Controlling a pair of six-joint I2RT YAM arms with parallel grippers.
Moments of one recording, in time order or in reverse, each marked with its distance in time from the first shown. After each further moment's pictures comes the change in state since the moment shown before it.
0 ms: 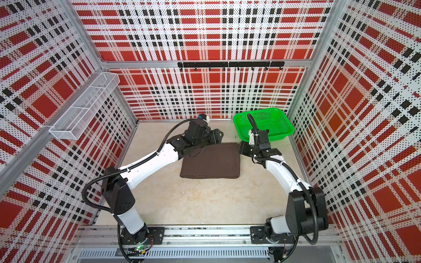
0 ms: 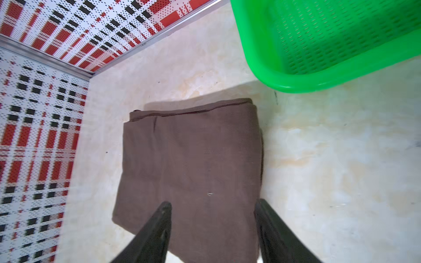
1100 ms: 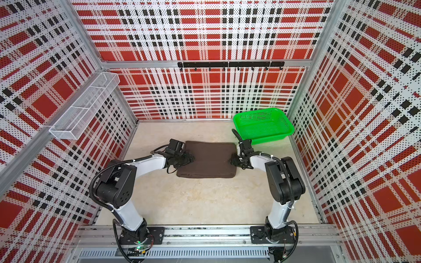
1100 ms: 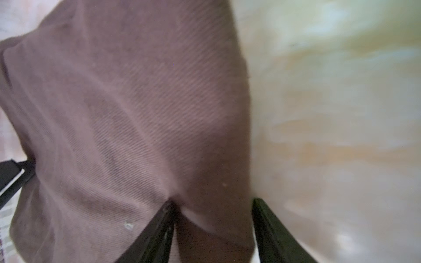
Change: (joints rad) left arm 0.350 -0.003 -0.525 0.098 0.154 0.016; right arm 0.122 0.375 -0.030 0.139 0.031 0.021
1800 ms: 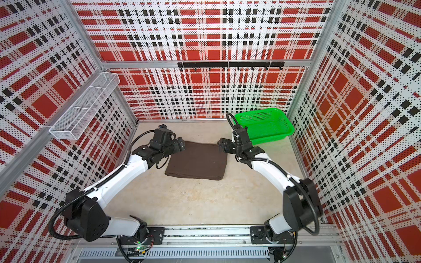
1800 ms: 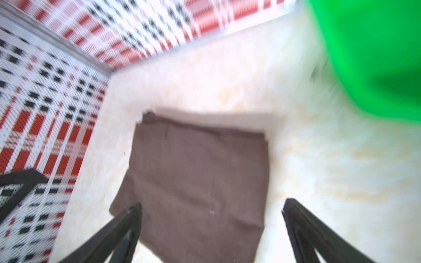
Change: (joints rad) left arm -0.107 -0.327 0.152 -0.264 -0.317 0.064; right arm 0.128 -0.381 0.098 -0.026 0.240 0.019
